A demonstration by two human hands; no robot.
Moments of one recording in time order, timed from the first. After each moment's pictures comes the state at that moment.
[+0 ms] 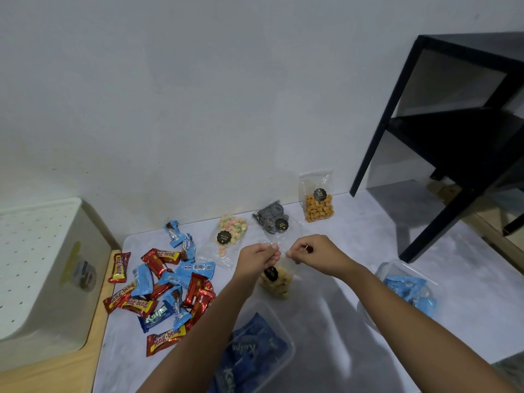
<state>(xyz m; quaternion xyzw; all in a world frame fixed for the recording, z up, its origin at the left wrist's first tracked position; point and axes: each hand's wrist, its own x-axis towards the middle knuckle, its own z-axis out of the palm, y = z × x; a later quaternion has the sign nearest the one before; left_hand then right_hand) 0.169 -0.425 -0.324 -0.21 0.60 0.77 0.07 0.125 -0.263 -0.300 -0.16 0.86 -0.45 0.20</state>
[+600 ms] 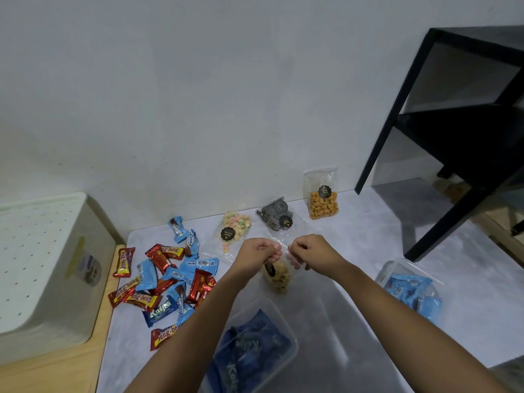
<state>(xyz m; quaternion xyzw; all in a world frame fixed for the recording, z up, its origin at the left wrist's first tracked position) 0.164 -0.441 -0.322 -0.14 0.70 0.70 0.11 0.130 -0.283 -0.300 -0.12 0.86 -0.44 0.24</state>
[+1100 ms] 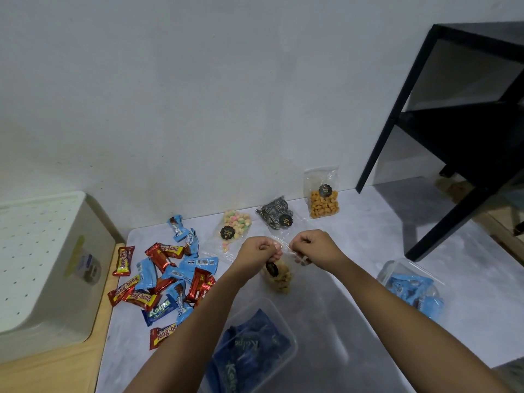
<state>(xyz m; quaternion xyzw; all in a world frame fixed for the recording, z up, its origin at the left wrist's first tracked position) 0.163 -0.441 -0.324 -0.11 0.71 0.69 0.11 0.125 -0.283 -0.297 -0.04 0.82 -0.52 0.24</state>
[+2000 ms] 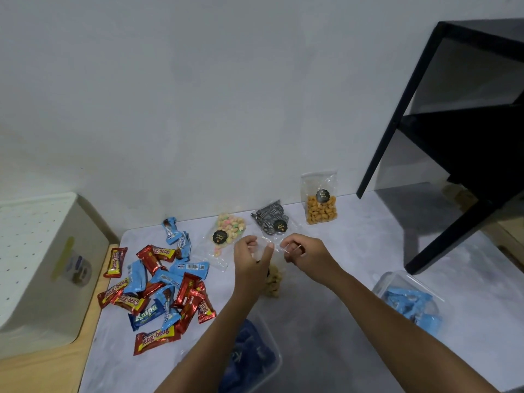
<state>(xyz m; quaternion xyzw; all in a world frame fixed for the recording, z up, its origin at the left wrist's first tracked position) 0.164 -0.403 -0.343 -0.23 0.77 0.58 -0.12 0.110 -0.266 -0.313 -0.14 0.81 -0.53 0.20</state>
